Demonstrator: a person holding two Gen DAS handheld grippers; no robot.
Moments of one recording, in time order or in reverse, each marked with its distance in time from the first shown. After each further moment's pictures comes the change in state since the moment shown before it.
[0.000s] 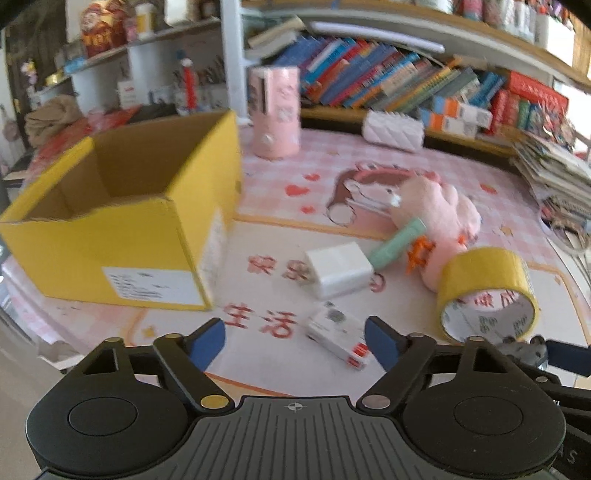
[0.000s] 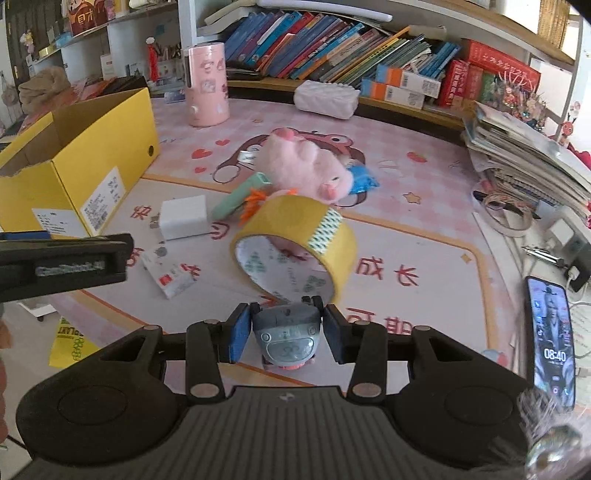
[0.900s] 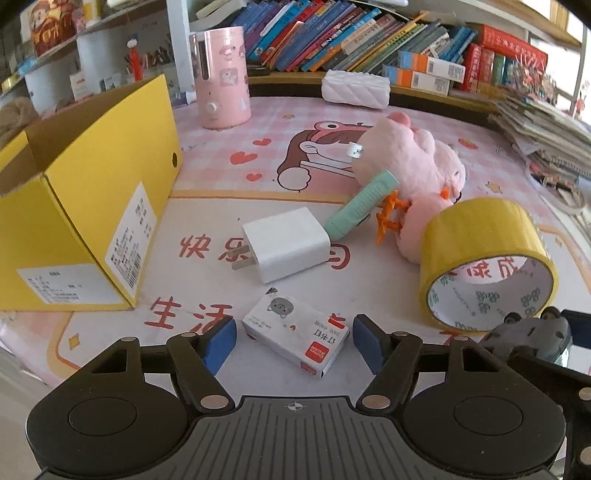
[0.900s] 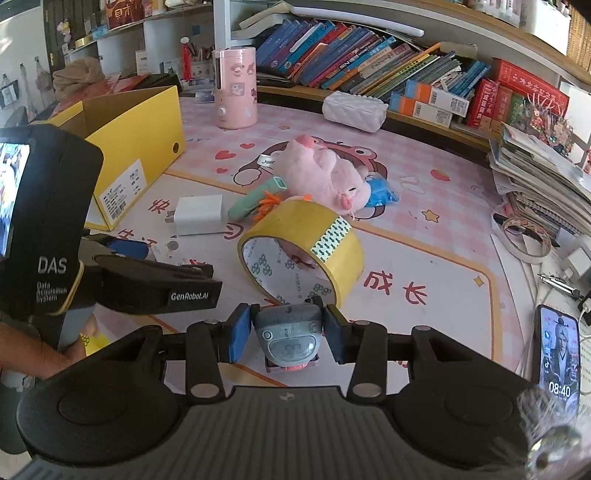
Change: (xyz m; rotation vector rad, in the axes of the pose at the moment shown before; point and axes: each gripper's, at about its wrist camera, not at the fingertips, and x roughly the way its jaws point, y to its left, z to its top) left arm 0.051 -0.025 -0.005 0.075 0.067 -0.069; right arm 0.001 -0.008 -0.002 -0.090 -0.030 0.093
